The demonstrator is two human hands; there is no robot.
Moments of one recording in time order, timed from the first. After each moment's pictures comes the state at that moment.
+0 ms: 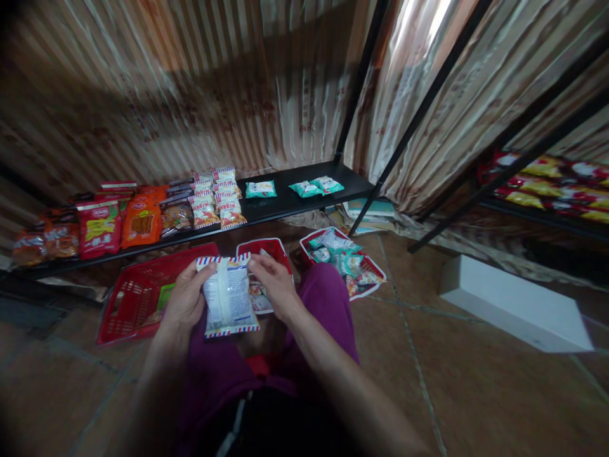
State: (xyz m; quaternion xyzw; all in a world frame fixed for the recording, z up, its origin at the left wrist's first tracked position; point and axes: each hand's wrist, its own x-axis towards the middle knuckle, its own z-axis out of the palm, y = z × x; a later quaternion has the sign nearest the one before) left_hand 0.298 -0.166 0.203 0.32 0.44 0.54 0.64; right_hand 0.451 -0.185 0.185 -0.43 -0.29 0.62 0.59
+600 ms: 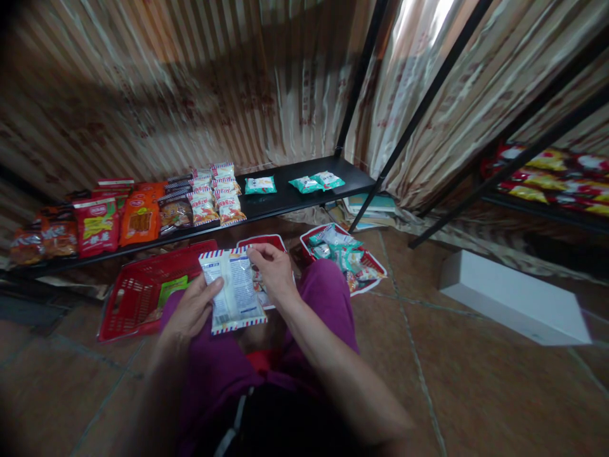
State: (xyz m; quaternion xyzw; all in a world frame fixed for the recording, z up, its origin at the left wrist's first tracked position) left_hand 0.292 -0.183 0.187 0.35 0.41 0.46 0.71; right_hand 0.444 -0.167 0.193 -0.47 -0.26 0.55 0.64
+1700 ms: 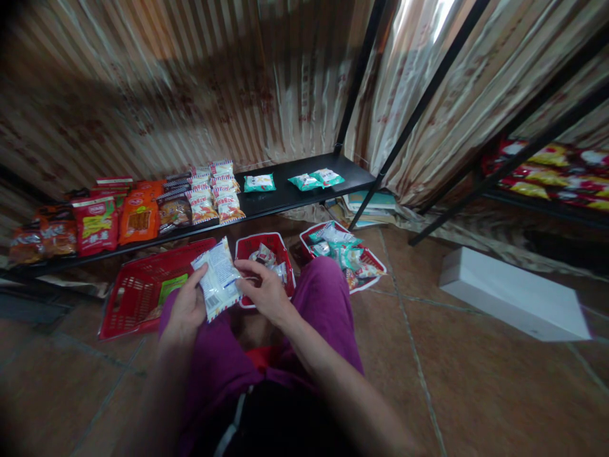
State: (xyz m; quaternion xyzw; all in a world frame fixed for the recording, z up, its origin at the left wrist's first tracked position) left_hand 0.295 -0.164 0.169 0.12 0.46 0.51 0.72; right_hand 0.444 -0.197 0.165 -0.44 -0.43 0.56 0.56
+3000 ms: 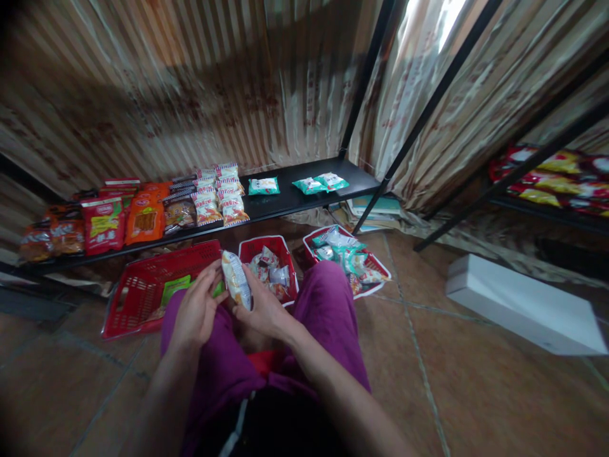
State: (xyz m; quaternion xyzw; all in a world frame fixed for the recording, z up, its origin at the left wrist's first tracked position) left_hand 0.305 -0.189 0.189 0.31 0.46 0.53 0.64; right_hand 0.442 -0.206 0.141 -0.48 -0.65 0.45 0.39
